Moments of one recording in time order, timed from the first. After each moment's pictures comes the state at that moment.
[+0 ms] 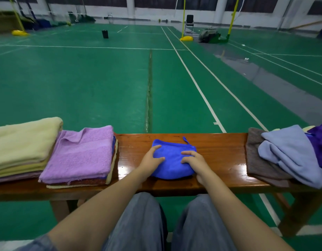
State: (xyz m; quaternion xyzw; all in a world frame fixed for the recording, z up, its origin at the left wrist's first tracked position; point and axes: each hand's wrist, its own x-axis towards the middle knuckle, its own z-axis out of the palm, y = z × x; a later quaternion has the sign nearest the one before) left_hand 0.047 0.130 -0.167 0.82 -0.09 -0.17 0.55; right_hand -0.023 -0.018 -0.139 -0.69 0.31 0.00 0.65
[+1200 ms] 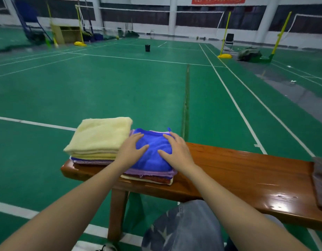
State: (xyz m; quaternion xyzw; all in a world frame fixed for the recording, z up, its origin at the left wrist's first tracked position) left_hand 0.078 0.377 -0.110 0.92 -0.10 0.09 0.37; right_hand 0.051 0.198 -0.101 -0.95 -0.07 -0.09 0.27
